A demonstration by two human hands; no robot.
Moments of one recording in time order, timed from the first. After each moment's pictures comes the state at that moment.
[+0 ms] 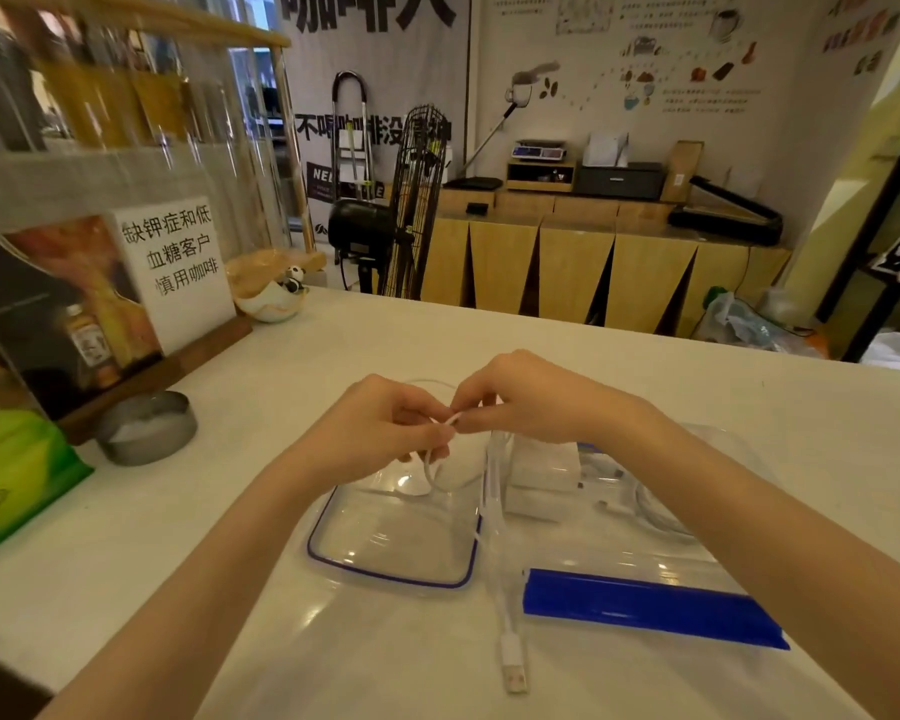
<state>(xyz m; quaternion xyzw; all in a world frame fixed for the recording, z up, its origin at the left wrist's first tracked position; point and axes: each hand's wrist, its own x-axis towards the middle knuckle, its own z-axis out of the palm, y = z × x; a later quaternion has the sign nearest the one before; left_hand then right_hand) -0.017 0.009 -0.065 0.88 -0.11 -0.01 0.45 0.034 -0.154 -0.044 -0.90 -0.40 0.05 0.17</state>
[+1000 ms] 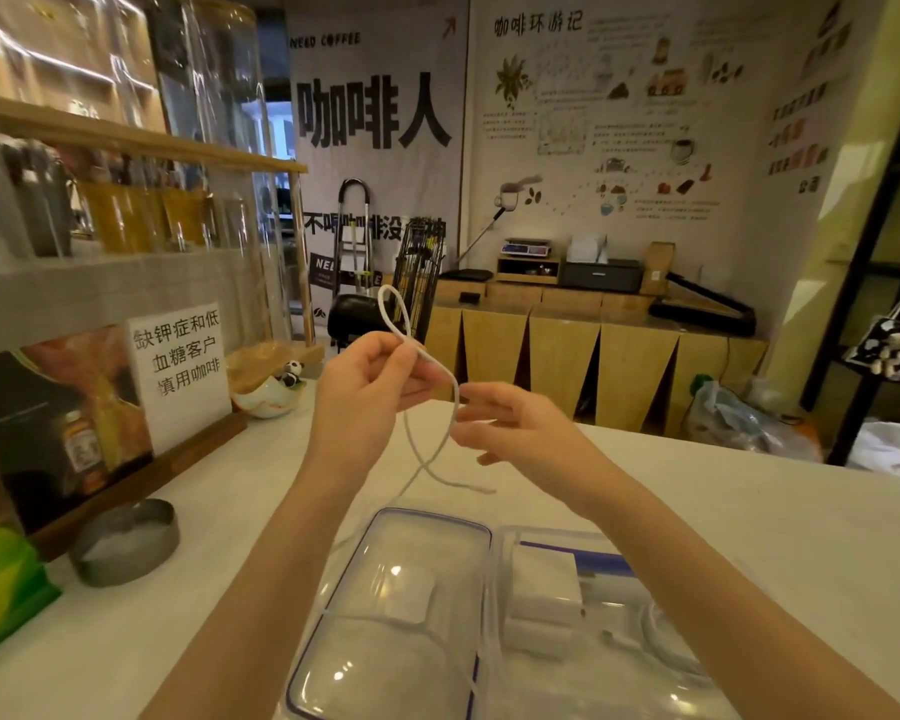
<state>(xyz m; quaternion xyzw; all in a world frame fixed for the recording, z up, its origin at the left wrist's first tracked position) 0.022 -0.002 0.001 0.67 -0.13 0.28 0.67 0.047 -0.153 -0.013 -0.81 -0.24 0.02 0.53</state>
